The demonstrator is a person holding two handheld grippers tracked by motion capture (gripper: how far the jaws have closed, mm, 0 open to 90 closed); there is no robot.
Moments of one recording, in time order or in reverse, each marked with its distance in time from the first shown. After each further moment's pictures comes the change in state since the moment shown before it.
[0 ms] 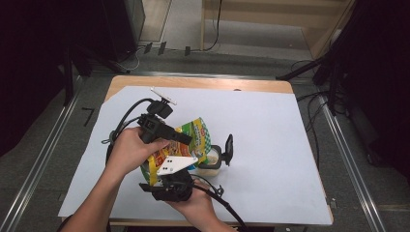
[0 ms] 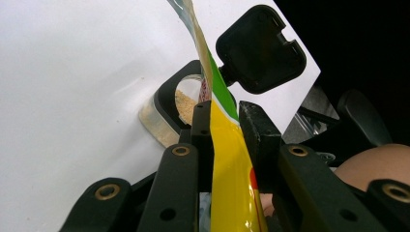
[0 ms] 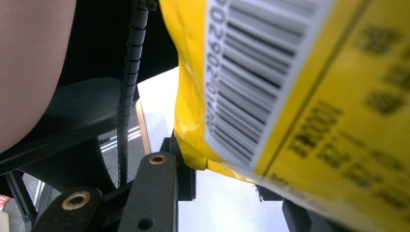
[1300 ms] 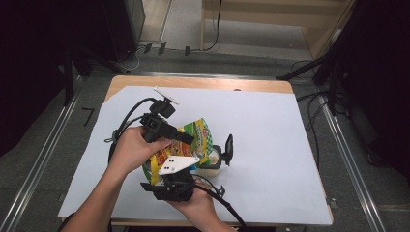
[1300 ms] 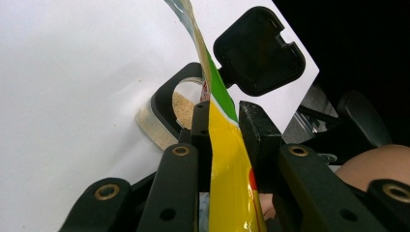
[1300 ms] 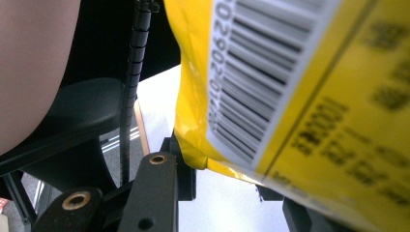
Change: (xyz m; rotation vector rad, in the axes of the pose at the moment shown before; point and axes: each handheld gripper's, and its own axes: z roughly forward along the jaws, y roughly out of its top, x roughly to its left) left arm 0.000 0.004 0.005 0.008 -0.009 0.009; right arm -0.001 -0.001 -0.003 0.000 -0.008 0.018
